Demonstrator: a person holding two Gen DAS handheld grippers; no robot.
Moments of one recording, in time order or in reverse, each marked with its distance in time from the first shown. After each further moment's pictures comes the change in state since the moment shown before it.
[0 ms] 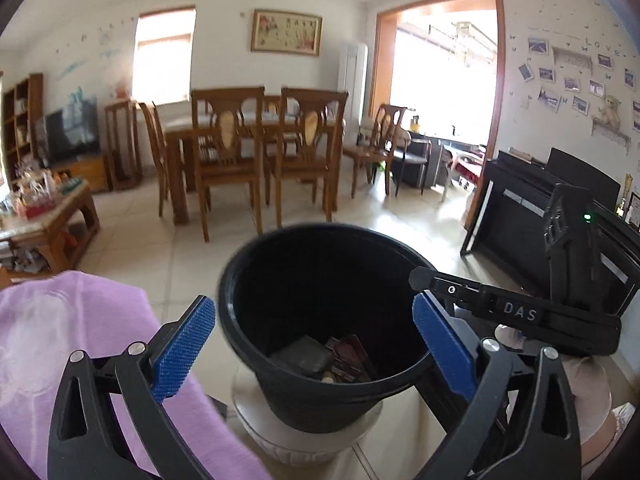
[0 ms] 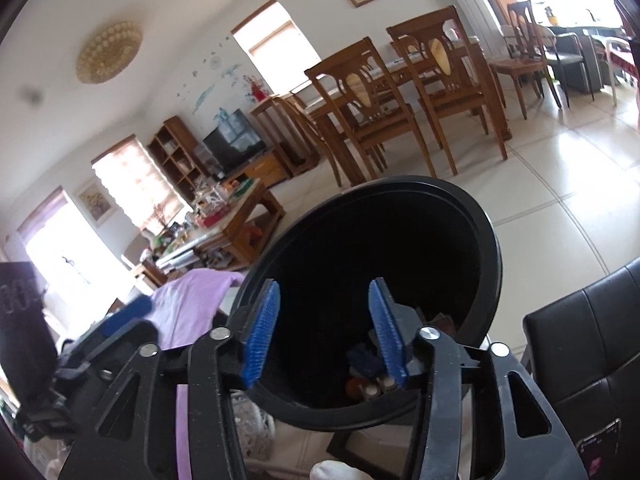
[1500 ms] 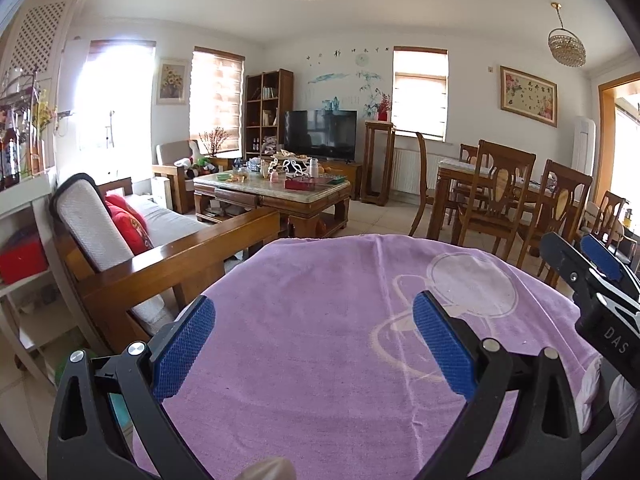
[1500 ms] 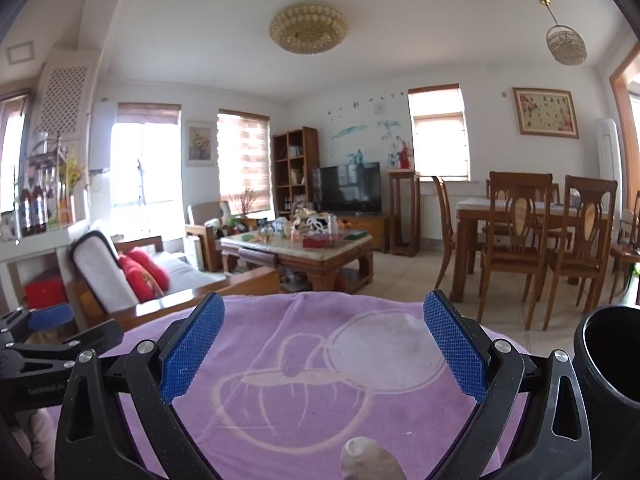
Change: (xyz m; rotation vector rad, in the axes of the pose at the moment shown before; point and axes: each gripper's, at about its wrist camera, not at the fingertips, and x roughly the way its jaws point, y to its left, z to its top) left arm -0.271 0.262 -0.138 -0.374 -0.139 0.802; right arm 0.106 0.422 -0.174 -0.577 -0.275 0.219
